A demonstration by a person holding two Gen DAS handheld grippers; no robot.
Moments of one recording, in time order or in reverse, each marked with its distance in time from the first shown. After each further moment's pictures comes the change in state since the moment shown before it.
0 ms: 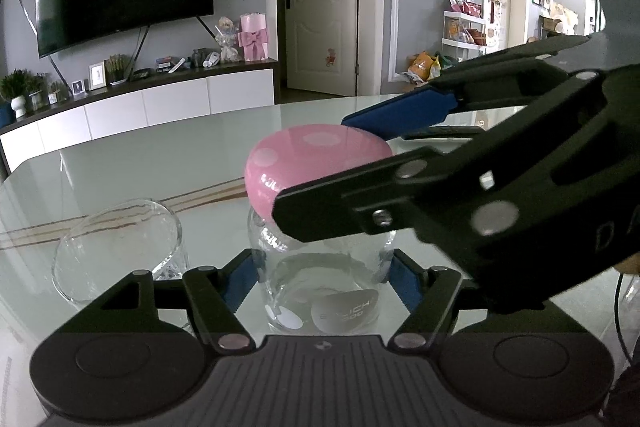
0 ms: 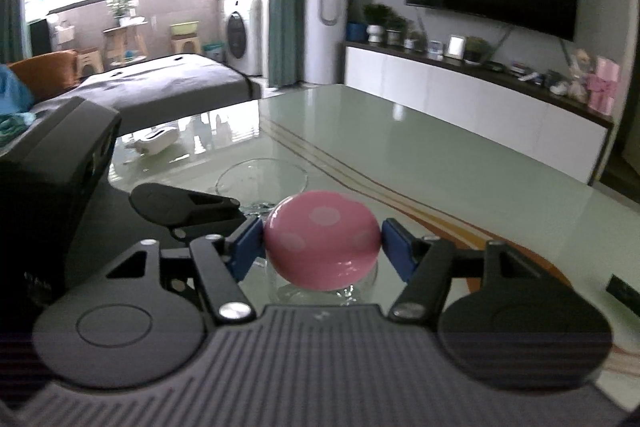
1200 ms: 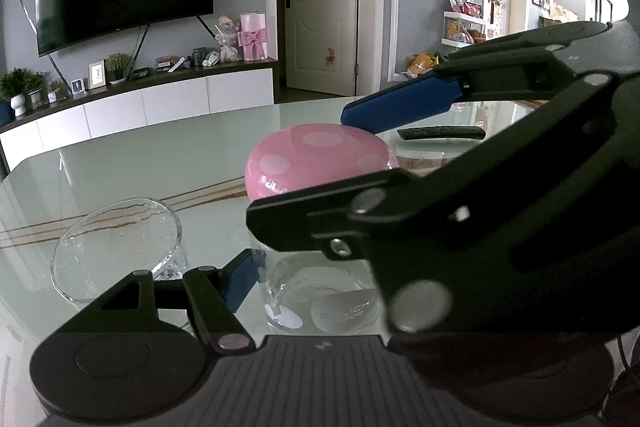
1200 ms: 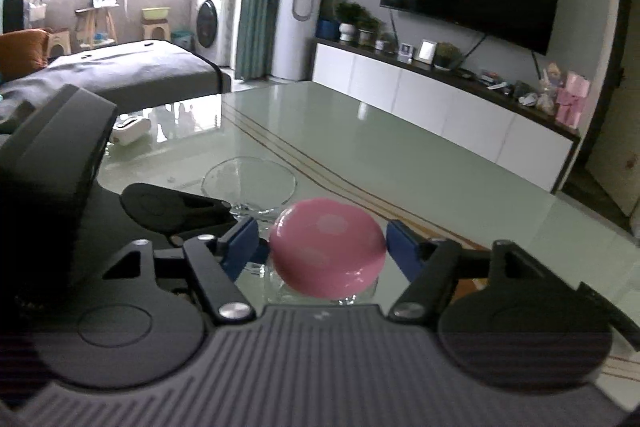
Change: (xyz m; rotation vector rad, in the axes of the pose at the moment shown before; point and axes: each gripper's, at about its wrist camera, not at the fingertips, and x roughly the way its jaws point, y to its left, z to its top) left arm -0.001 0.006 -0.002 -0.001 0.000 -0.001; right arm 0.007 0.028 0.009 -0.031 0.022 -0.182
